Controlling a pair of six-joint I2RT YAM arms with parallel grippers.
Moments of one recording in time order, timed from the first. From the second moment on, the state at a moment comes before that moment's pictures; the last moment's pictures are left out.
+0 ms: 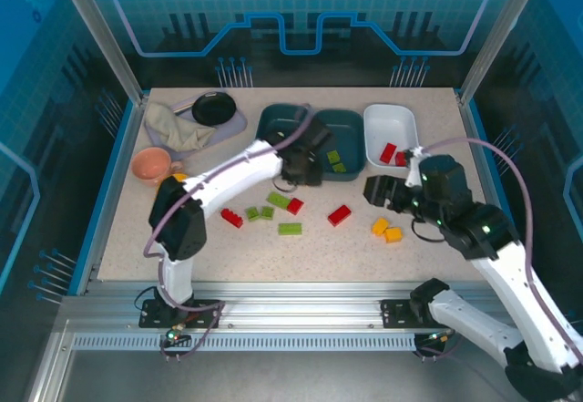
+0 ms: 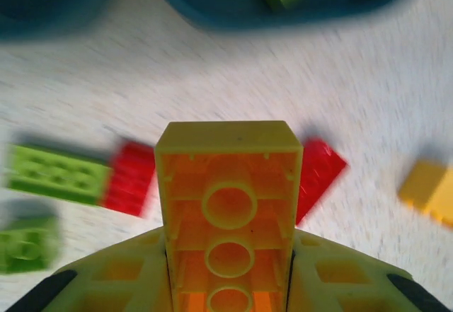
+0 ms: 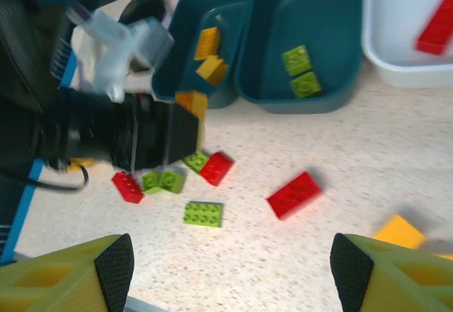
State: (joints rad) left arm -0.71 1.93 1.76 -1.02 -0.05 -0.67; right arm 0.49 0.84 1.11 -0.91 -0.07 0.60
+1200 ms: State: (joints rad) left arm -0.42 2.48 2.40 -1.34 -0.13 -0.80; right arm 0.36 1.46 1.24 -0.58 -0.41 0.64
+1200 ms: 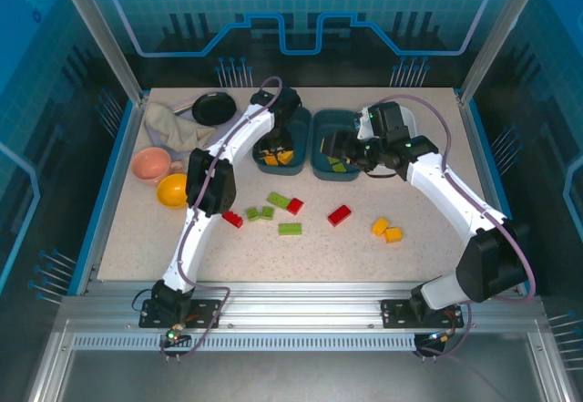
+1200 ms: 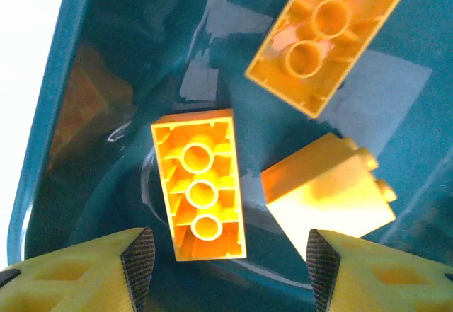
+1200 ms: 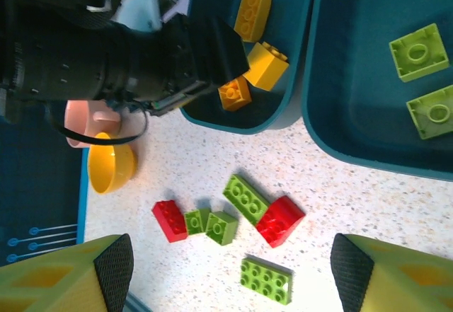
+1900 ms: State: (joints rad) left arm -0.26 1.30 1.35 -1.20 -0.09 -1.01; right arm 0.89 1.74 1.43 -0.65 -0.20 0.30
